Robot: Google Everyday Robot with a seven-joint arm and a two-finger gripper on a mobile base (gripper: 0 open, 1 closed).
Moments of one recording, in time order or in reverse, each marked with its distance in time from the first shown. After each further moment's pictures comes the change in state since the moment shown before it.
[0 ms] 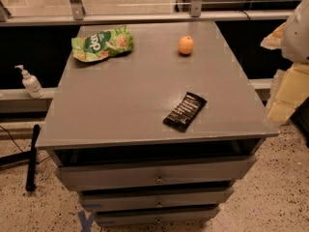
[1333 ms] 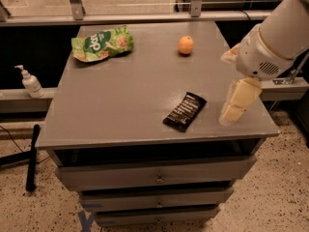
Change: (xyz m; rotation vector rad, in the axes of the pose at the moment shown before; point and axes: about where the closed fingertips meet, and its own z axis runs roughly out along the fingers) arm -0.044 -0.021 0.080 -0.063 -0.174 -0.031
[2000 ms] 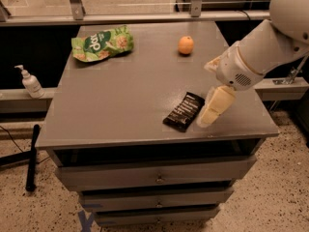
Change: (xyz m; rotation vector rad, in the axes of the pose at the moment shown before) arm -0.020 -0.011 0.056 -0.028 -0.137 0.053
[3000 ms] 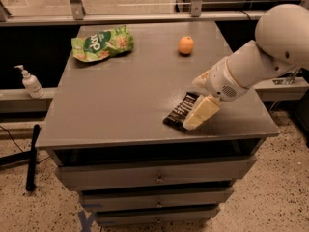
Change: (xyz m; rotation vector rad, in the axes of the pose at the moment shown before) arm -0.002 0.002 0.047 -0.053 -0.095 0.051
